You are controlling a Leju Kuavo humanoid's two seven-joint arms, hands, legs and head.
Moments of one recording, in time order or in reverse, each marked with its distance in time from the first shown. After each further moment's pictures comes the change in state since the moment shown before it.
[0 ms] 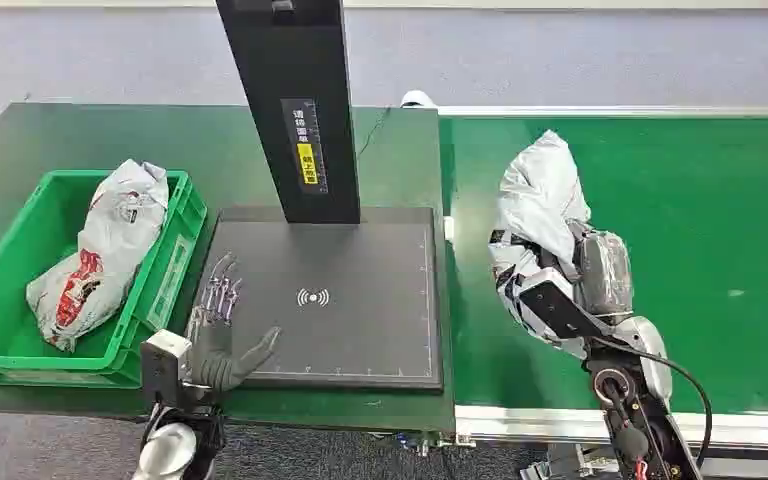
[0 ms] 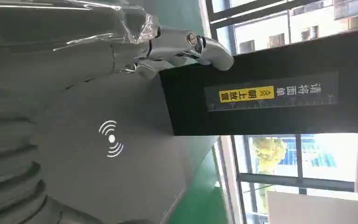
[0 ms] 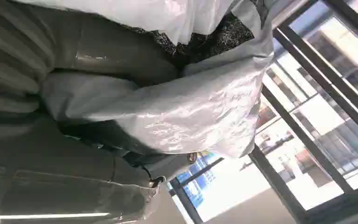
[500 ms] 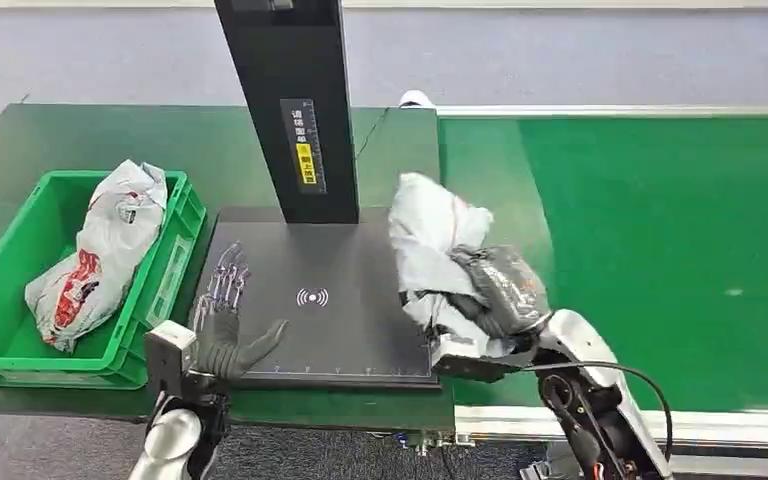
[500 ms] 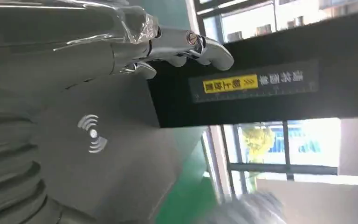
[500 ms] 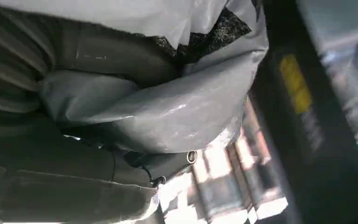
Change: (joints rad) left arm -0.071 0.004 -0.016 0.054 0.003 -0.051 -0.036; right arm -0.076 0.013 0.301 0.023 0.222 0.190 -0.154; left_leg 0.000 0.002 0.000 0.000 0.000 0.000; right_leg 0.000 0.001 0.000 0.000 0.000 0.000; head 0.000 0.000
